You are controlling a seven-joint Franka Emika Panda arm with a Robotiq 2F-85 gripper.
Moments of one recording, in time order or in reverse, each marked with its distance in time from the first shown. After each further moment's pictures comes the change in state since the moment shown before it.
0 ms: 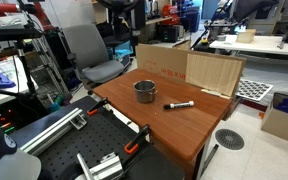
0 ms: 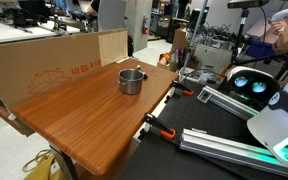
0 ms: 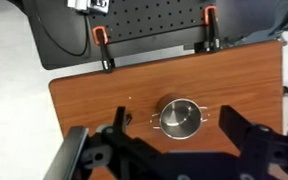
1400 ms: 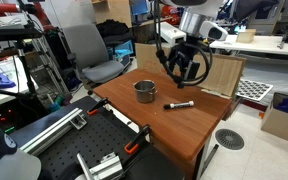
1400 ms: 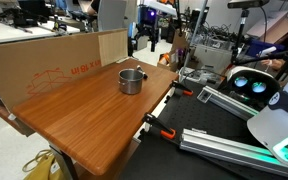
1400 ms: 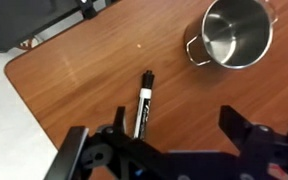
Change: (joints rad) arm -0.078 0.732 -0.077 0.460 0.236 0.127 0.040
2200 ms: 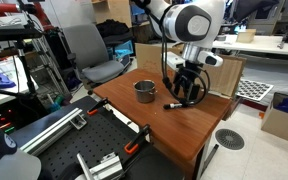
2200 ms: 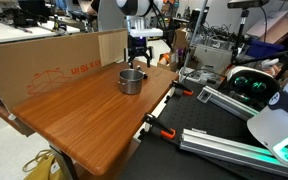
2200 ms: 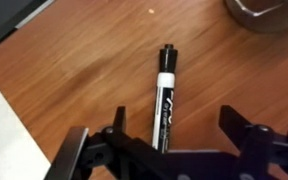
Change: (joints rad) arm 0.035 0.269 0.000 0.164 -0.125 0.061 0.228
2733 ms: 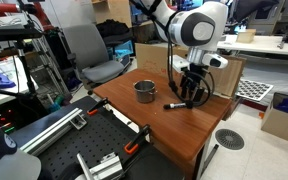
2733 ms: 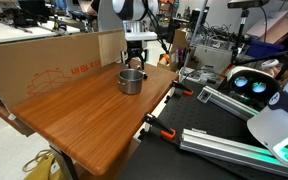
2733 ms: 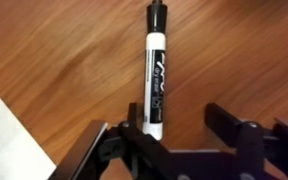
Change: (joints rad) arm 0.003 0.084 -0.008 0.101 -0.002 0.030 0.062
